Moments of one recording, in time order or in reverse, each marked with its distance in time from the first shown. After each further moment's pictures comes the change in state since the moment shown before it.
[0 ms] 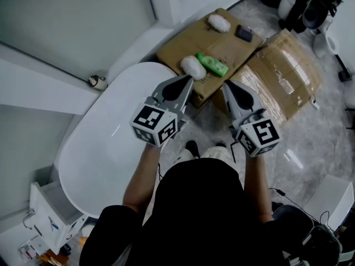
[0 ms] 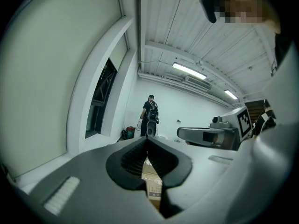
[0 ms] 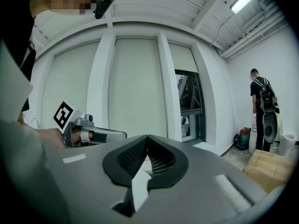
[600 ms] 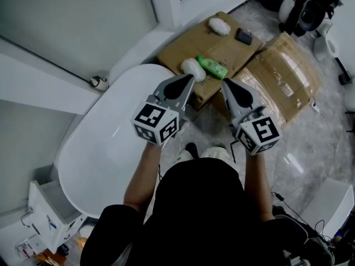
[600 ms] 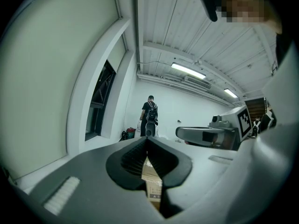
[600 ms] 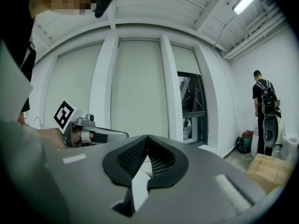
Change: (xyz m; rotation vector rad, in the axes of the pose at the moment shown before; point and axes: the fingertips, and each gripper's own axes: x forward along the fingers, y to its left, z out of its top) left arm 0.003 -0.010 0.011 0.018 -0.011 0.006; right arm -0.003 0.000 0.013 -0.021 -0.010 0.025
